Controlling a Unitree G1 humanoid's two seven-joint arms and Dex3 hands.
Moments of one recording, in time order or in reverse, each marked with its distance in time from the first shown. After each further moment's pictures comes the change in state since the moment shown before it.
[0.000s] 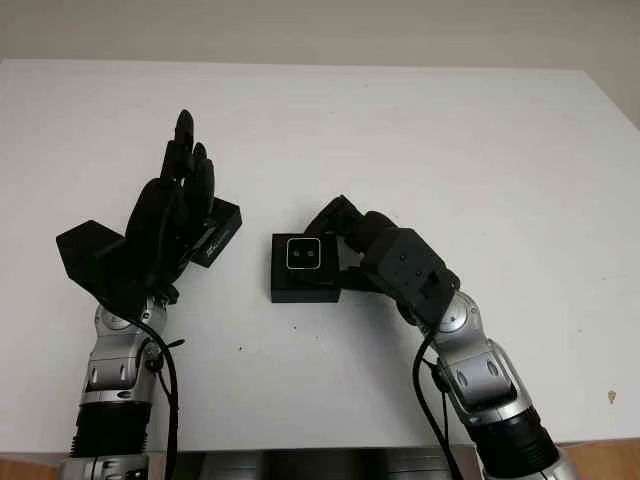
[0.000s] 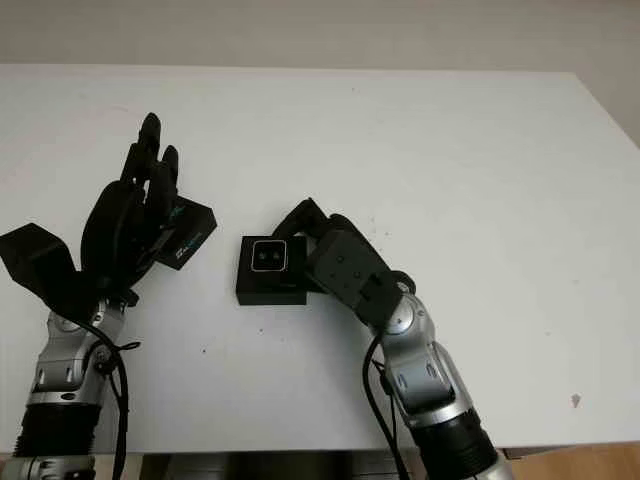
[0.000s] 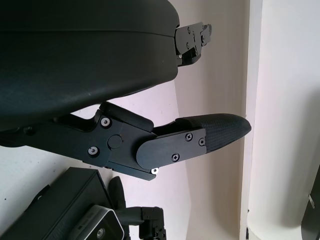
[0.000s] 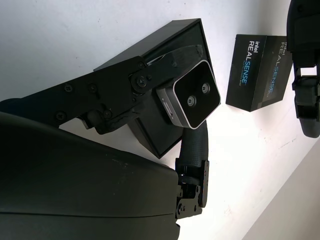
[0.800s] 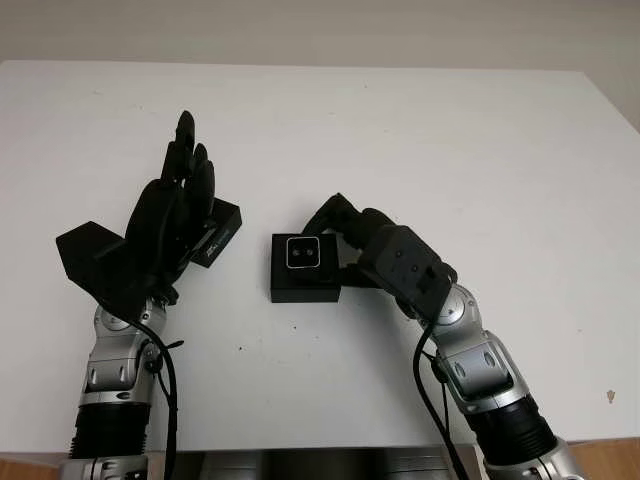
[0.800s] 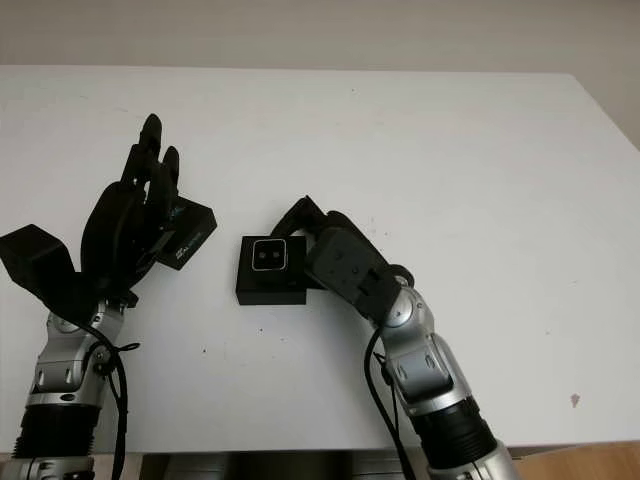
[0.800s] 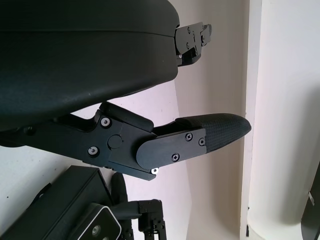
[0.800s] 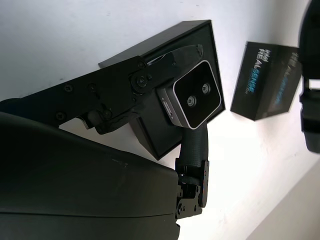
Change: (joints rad) left arm 0.004 0.002 0.000 0.000 0.000 -0.003 -0.006; right arm -0.052 -0.054 0.022 0.050 -0.018 -0.029 0.098
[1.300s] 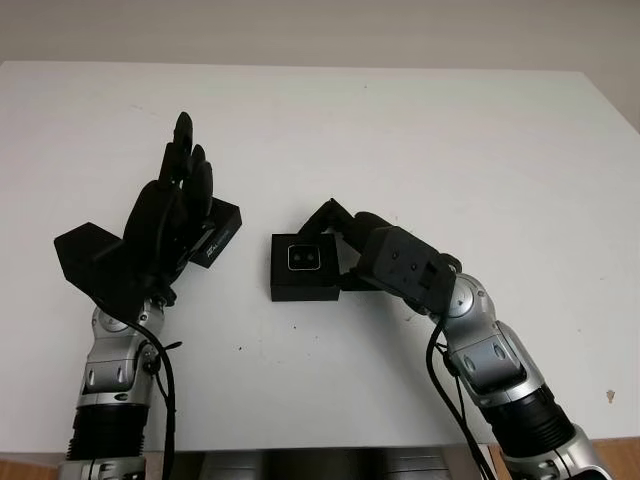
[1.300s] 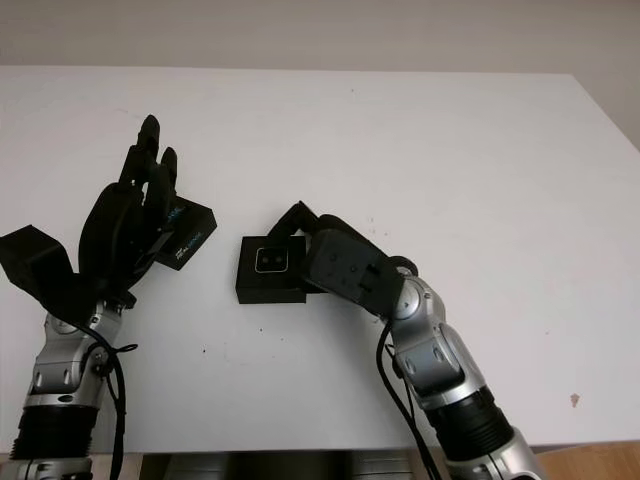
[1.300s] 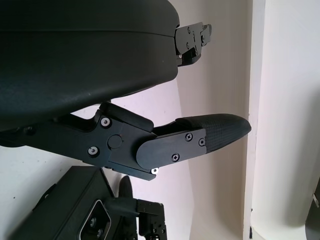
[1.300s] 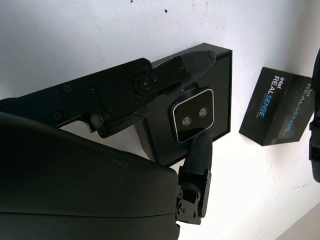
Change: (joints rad) left arm 0.011 0.006 0.003 0.000 0.000 0.005 0.001; right arm -0.016 -0.062 0.034 -0.048 -0.020 0.050 0.115
